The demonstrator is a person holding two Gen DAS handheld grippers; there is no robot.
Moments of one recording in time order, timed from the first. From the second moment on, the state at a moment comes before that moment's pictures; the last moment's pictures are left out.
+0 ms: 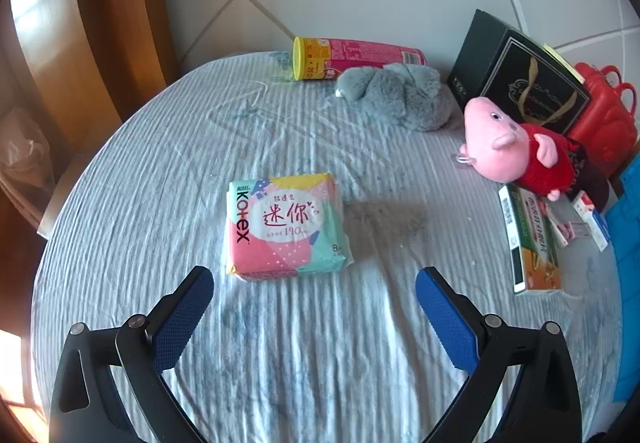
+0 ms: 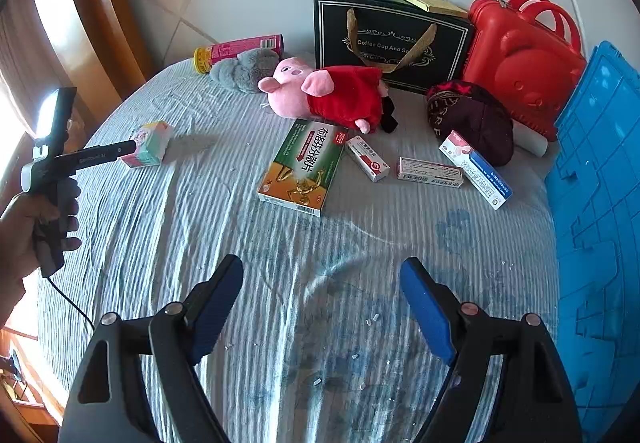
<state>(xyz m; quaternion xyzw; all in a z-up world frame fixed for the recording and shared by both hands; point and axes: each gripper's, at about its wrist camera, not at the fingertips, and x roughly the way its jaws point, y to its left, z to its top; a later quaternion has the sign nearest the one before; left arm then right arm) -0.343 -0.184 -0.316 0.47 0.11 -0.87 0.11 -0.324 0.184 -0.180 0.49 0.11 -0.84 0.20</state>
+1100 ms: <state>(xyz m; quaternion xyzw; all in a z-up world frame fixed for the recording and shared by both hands) -0.370 -0.202 -0.348 0.48 0.11 -0.87 0.11 -0.453 0.073 -0.298 0.53 0.11 -0.83 0.15</state>
